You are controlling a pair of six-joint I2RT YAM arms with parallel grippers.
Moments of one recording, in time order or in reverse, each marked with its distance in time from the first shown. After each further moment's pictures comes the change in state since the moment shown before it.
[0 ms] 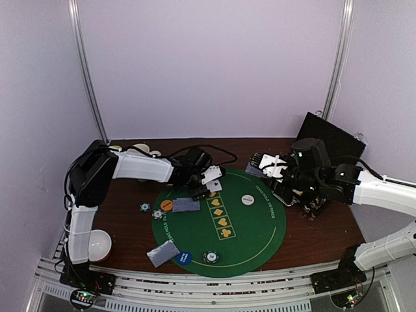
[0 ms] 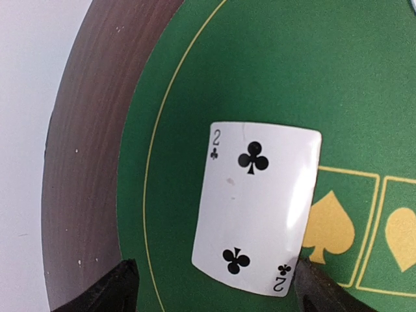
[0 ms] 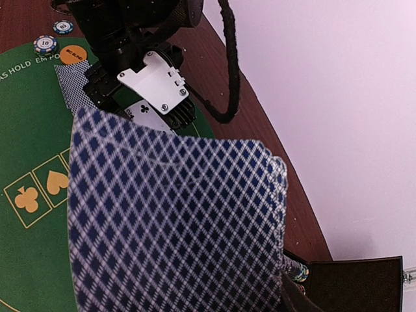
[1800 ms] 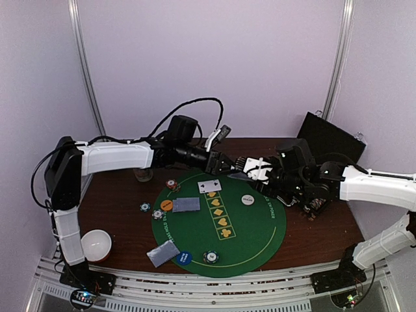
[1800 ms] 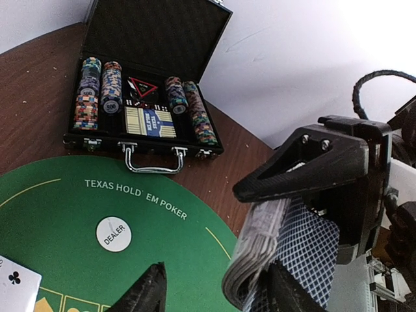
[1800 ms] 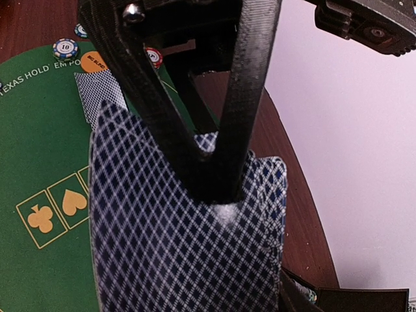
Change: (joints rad) left arm 0.018 -0.228 -0.010 0.210 0.992 -0.875; right arm 0.070 0.135 0.072 0.032 -0.019 -0.015
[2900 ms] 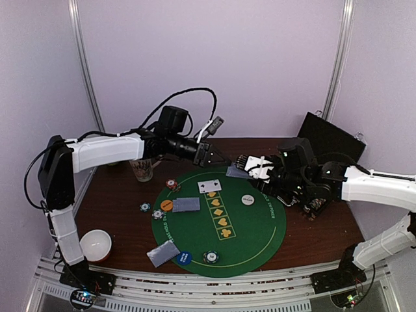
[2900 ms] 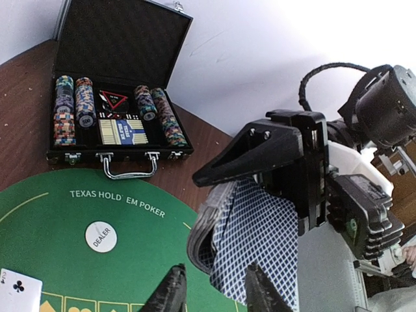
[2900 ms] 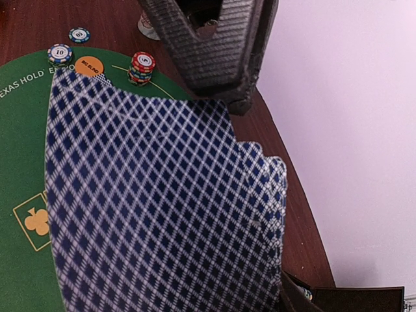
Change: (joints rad) left arm 0.058 -0.050 0.030 -0.089 0.178 0.074; right arm 0.000 -0.017 -0.004 0.009 0.016 0.000
